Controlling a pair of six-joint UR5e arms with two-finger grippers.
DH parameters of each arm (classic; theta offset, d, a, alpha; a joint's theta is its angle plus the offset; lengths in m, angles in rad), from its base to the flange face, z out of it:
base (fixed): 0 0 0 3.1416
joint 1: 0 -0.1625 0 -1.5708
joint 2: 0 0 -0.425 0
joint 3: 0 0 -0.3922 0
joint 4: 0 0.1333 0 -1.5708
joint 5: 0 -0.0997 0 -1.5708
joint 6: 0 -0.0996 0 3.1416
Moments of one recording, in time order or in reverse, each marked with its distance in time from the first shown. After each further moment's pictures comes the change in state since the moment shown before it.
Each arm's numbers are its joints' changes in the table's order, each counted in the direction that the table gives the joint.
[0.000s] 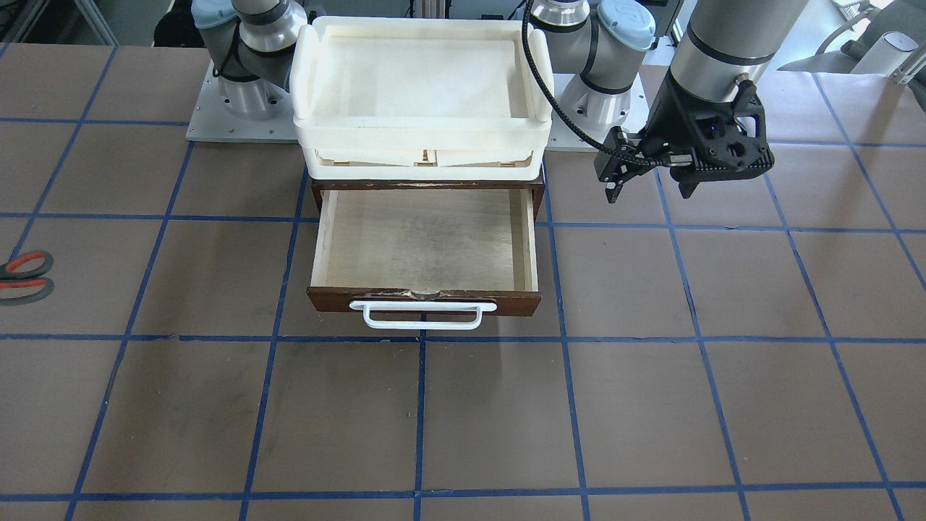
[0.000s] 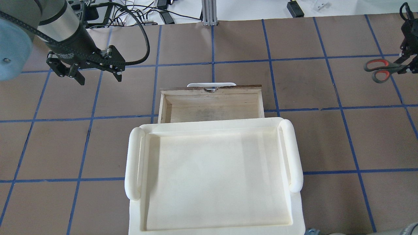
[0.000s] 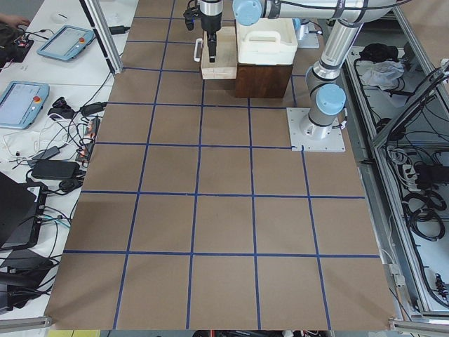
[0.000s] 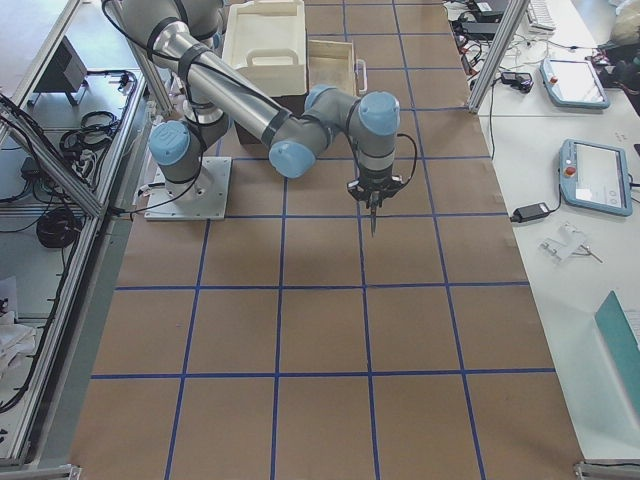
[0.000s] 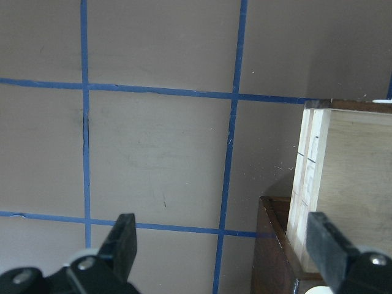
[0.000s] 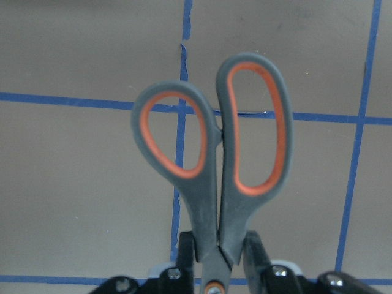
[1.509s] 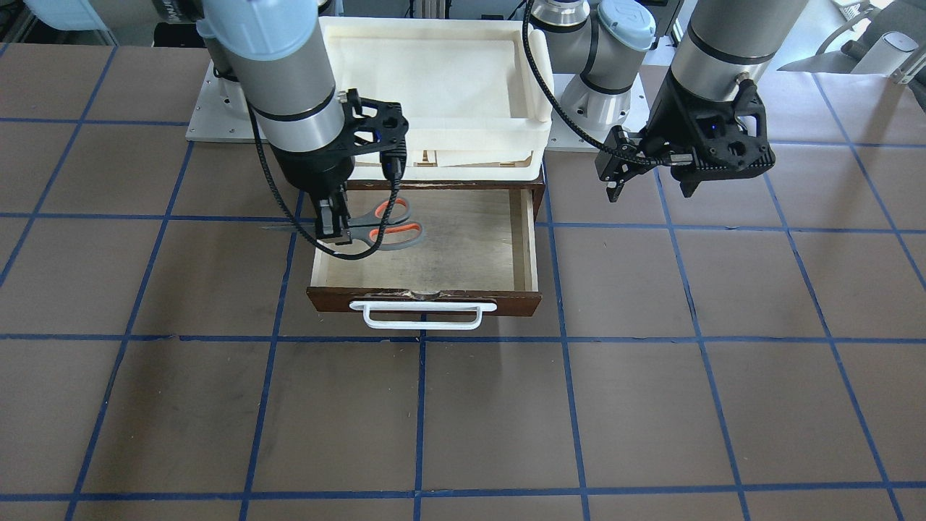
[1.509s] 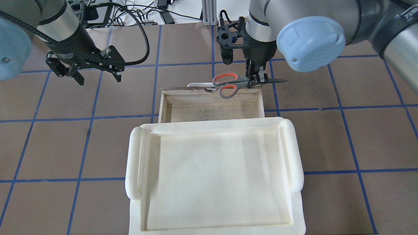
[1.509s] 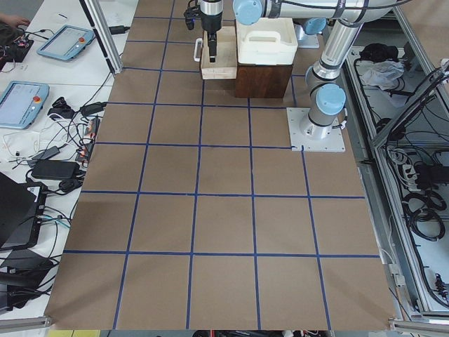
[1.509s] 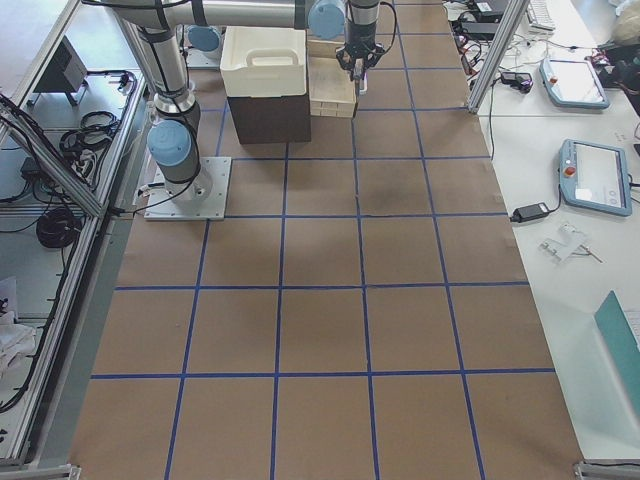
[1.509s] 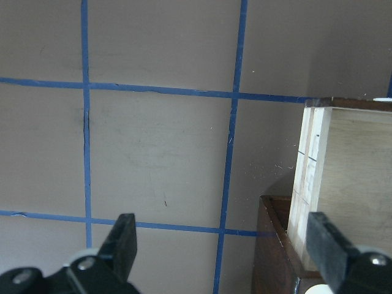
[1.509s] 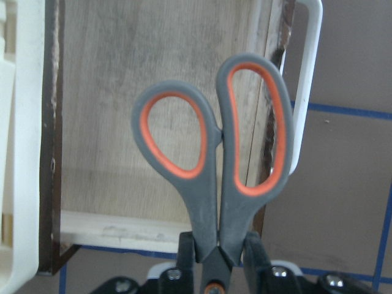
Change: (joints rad) left arm 0.000 0.003 0.000 -0.004 -0.006 -0.002; right arm -0.798 0.006 -0.059 0.108 0.004 -0.738
